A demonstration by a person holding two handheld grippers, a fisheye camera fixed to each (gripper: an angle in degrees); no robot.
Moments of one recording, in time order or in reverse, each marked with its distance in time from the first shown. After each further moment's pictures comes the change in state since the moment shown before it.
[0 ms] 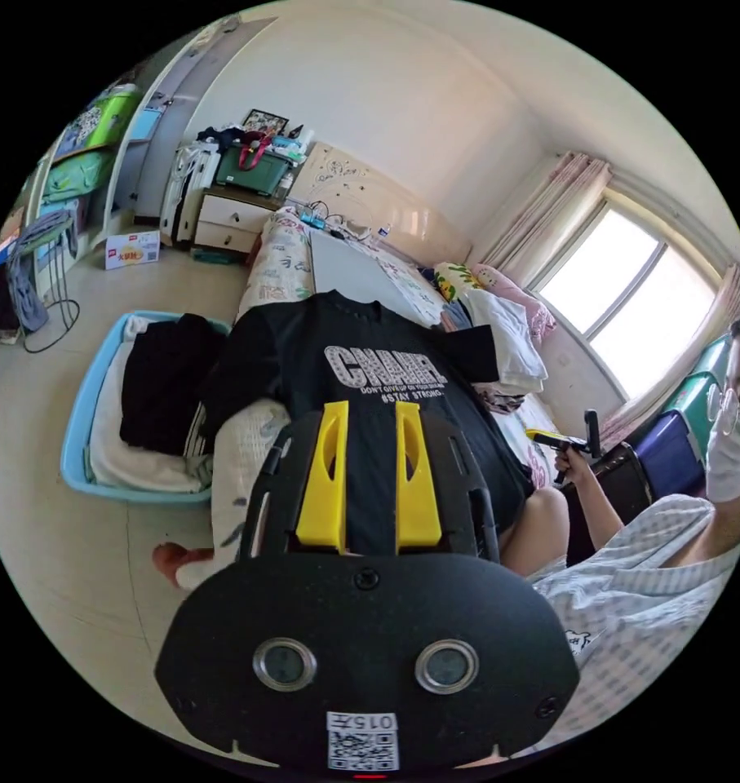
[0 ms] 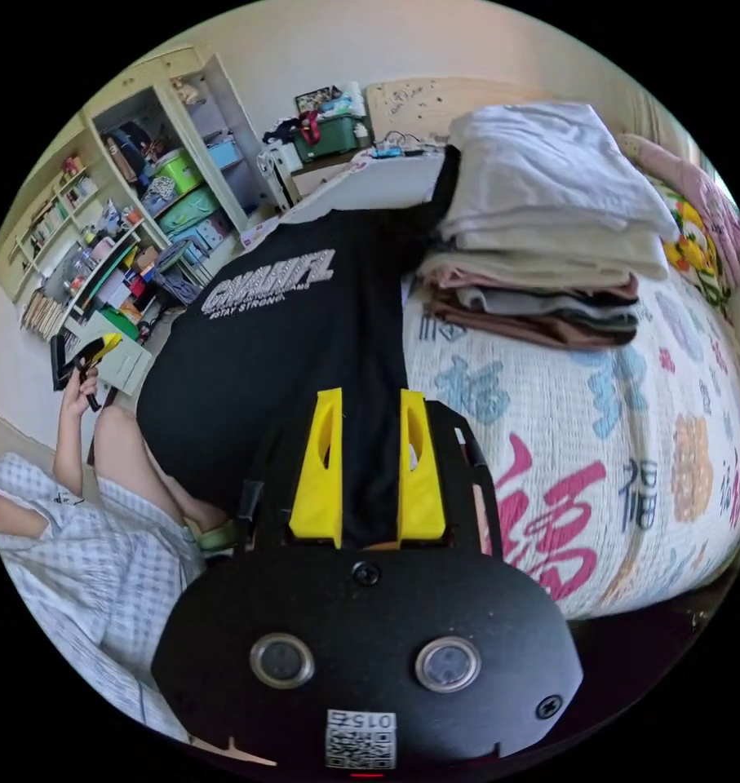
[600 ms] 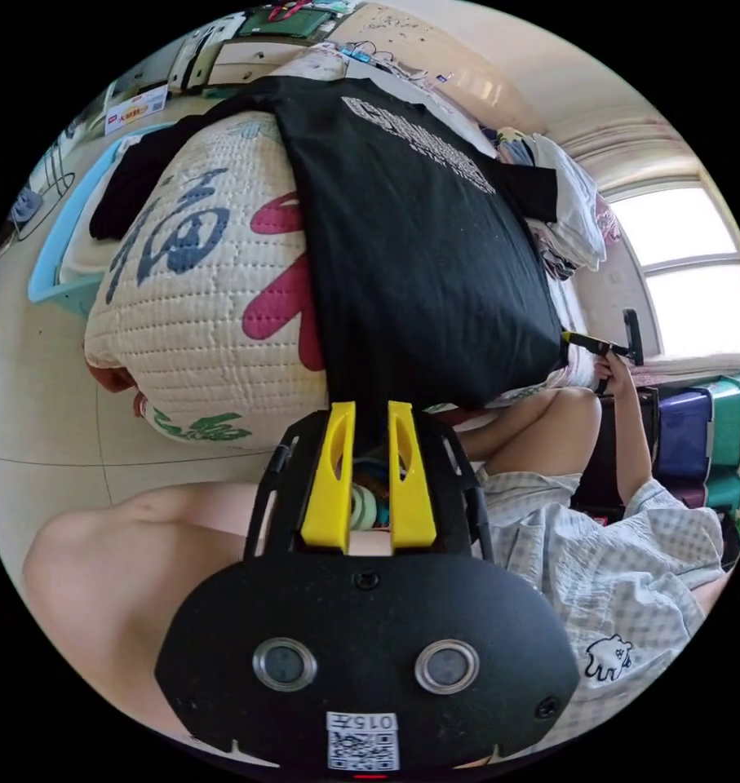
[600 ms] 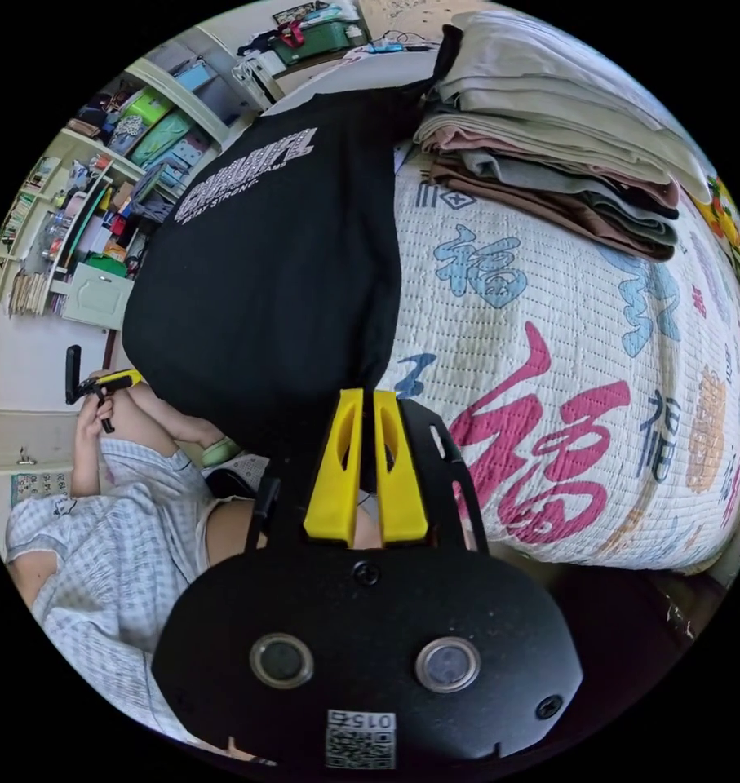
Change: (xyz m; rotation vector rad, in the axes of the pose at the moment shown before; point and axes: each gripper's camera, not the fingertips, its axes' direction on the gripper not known) left arm 0.001 0.129 0.107 -0.544 -0.043 -0.160; right arm 0.106 -0.017 0.079 -0.376 -0.030 -0.006
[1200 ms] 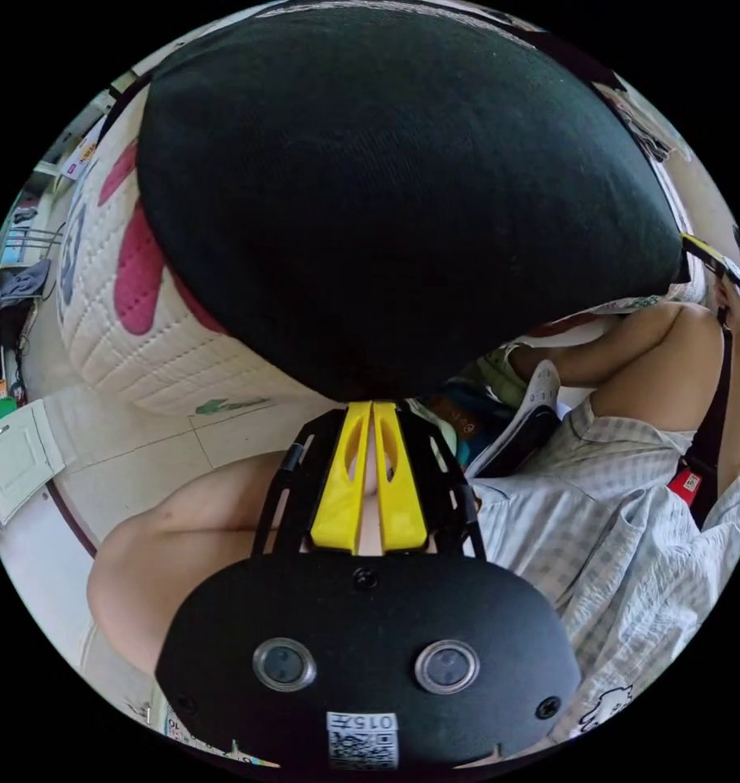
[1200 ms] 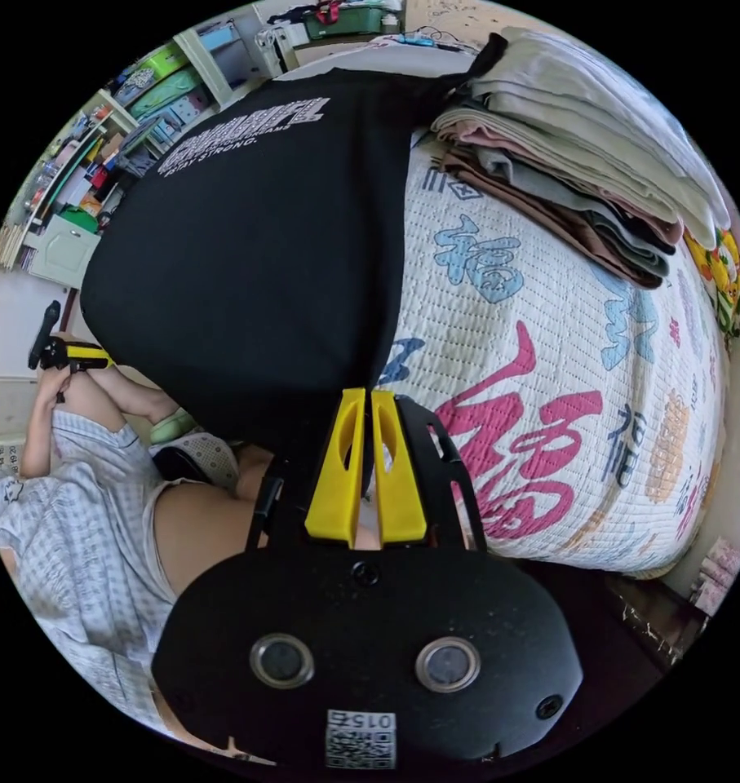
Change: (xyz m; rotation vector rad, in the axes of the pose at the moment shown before) left arm 0.041 -0.019 0.101 -0.387 -0.405 0.107; right arm -0.001 -0.043 -0.015 -0.049 0.206 -0.089
